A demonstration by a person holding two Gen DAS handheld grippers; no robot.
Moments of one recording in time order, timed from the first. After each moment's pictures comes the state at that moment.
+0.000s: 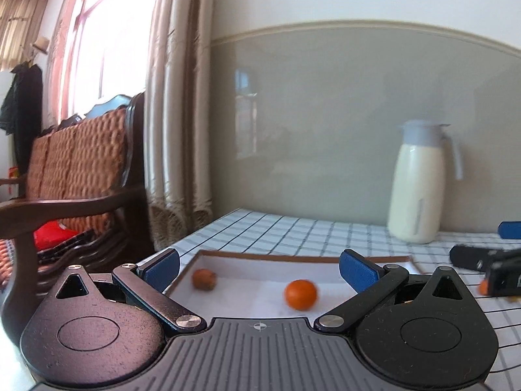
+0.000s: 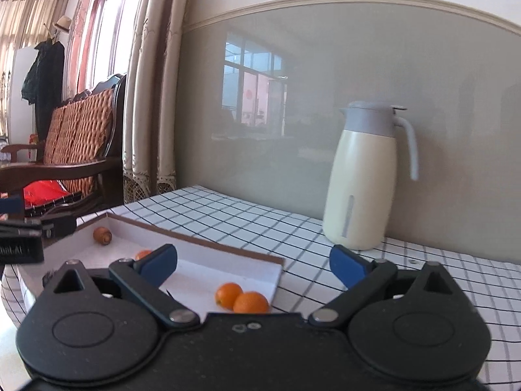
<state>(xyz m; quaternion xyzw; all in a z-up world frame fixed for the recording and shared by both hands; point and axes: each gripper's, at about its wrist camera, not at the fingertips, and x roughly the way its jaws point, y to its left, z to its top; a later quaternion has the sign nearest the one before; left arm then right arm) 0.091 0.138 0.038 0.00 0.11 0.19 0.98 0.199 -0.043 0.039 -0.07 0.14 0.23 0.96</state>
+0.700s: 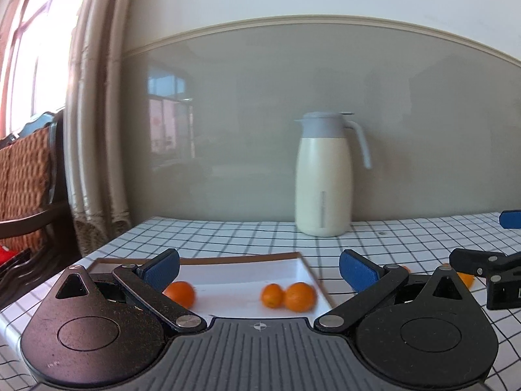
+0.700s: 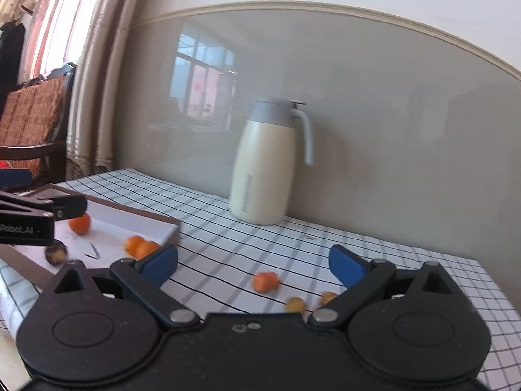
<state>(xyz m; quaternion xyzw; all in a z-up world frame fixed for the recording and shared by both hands) 0.109 0.038 0.032 0.04 0.12 0.07 0.99 0.163 -0.142 0.034 -0.09 0.15 0.12 0.98</state>
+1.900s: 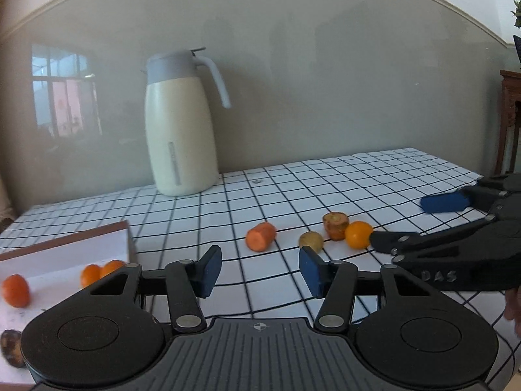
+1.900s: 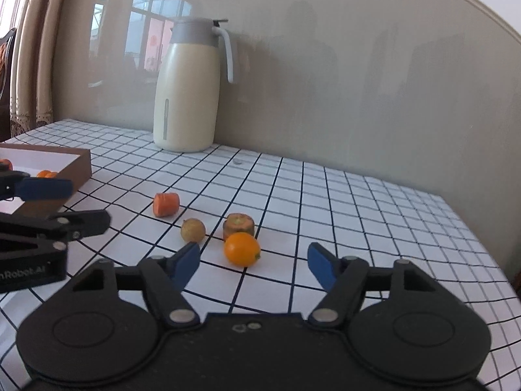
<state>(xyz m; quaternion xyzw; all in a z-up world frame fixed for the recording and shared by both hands) 0.172 -0.085 -0.011 0.08 0.21 -0.10 0.97 0.208 -0.214 -0.016 -0.08 0.25 0.05 0.96</state>
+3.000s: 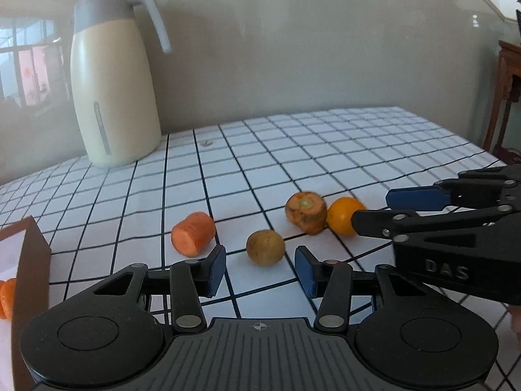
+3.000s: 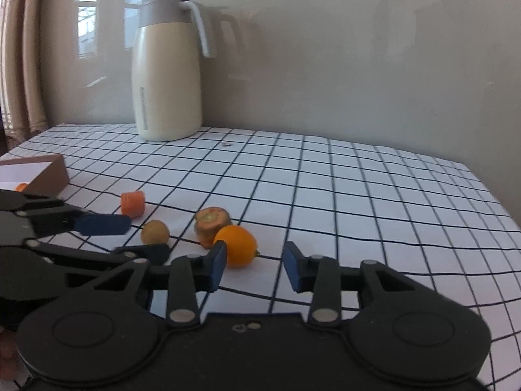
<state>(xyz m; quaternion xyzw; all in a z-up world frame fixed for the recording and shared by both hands) 0.254 -0.139 -0.044 0.09 0.30 -0.14 0.94 0.260 -0.254 -0.031 -0.03 0.29 0.09 0.95</state>
